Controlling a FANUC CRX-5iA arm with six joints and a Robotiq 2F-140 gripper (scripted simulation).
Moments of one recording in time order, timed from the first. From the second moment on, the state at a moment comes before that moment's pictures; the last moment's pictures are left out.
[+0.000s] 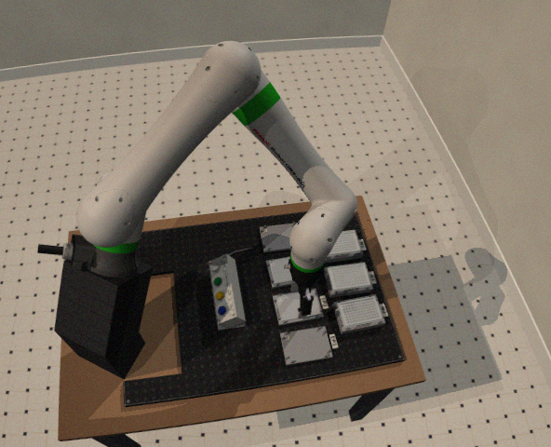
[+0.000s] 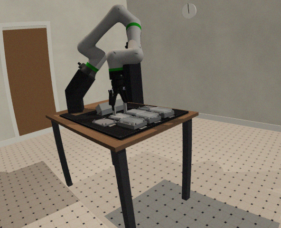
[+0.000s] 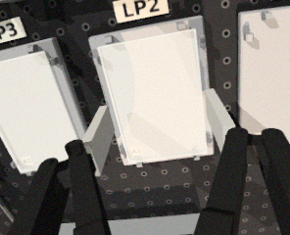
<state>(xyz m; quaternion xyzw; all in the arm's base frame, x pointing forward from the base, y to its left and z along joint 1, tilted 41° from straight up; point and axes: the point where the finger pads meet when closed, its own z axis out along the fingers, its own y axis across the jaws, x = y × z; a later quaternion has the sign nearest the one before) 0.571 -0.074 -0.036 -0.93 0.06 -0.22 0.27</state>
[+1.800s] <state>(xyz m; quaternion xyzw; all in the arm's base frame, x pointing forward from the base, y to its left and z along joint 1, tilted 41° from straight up) 0.571 -0.073 -0.037 -0.93 0.06 -0.22 0.27</state>
